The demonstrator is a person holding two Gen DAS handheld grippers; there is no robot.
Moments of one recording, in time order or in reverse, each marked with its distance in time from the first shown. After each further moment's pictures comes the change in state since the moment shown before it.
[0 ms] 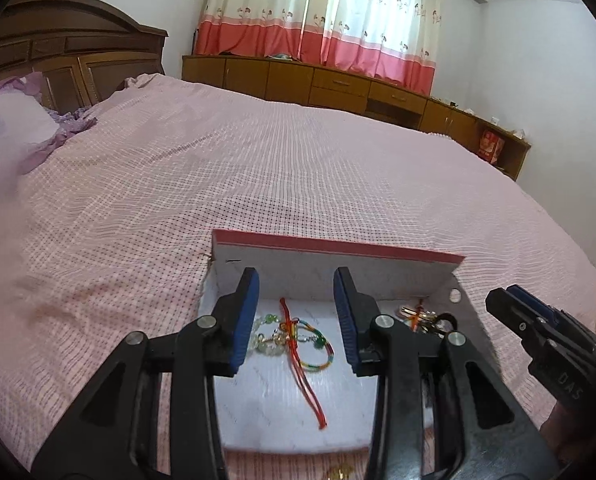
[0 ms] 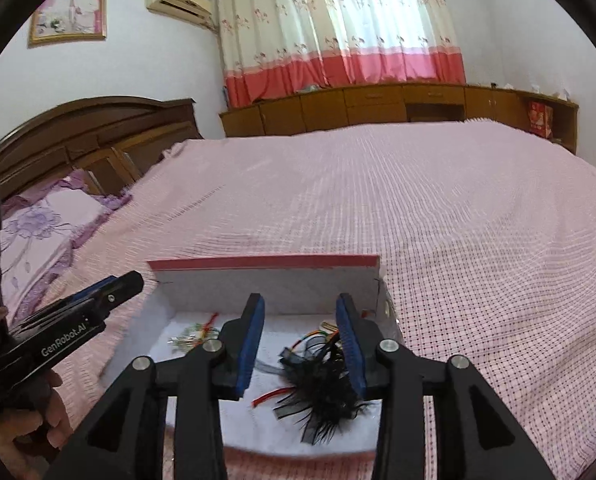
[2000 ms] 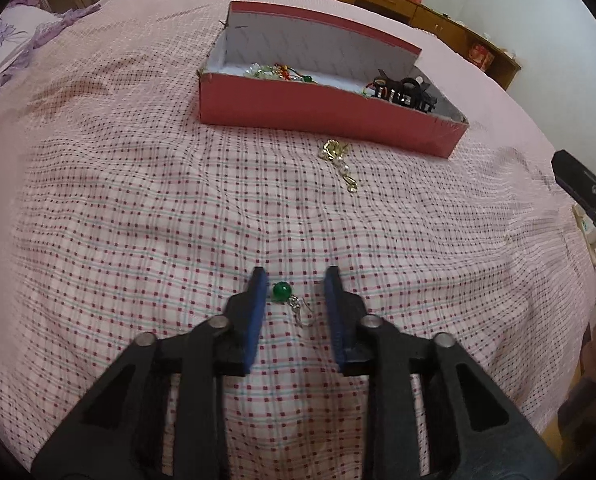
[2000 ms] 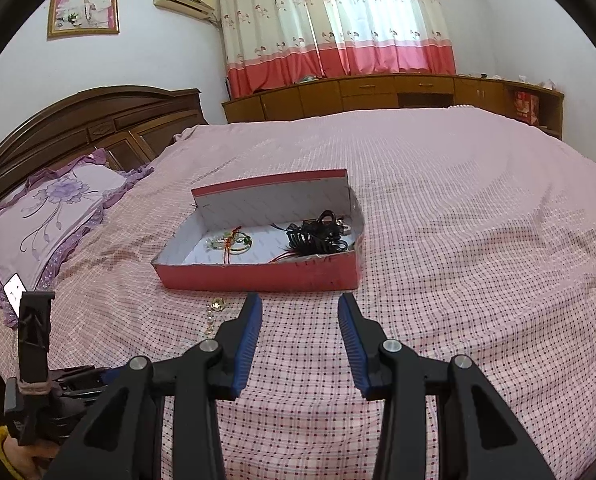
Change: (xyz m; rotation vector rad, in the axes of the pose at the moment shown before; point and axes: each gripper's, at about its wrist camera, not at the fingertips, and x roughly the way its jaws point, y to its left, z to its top) left arm -0.067 0.000 -0.165 0.011 0.368 -0.064; right arm -0.138 0.003 -0.102 0.016 0.044 -0.020
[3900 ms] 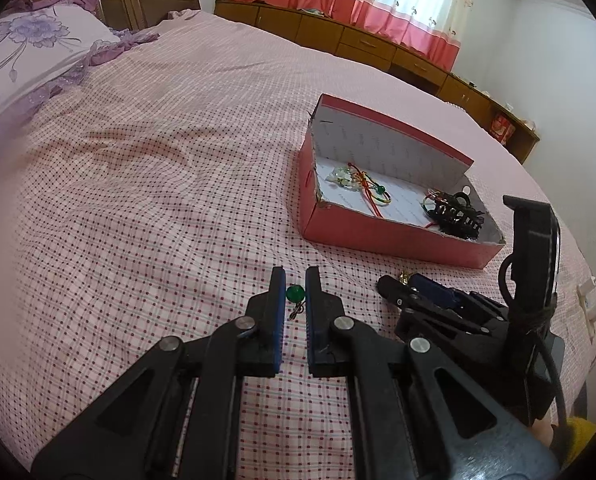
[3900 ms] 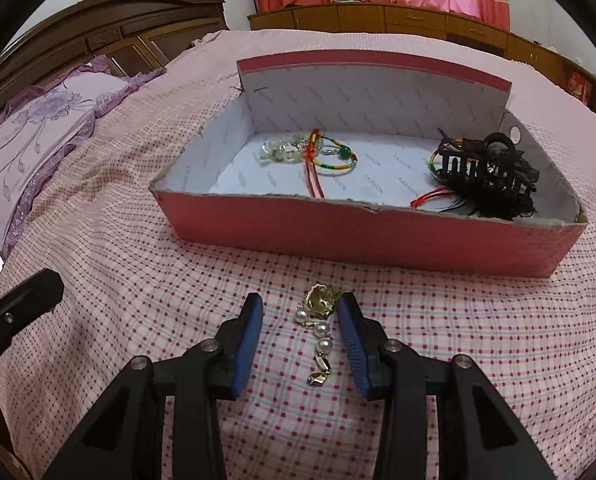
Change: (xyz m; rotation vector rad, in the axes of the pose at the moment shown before) left arm -0.033 0.083 0.038 -0.142 -0.209 0.038; right arm 0.175 0.111 -0.017 -0.099 0.305 0.029
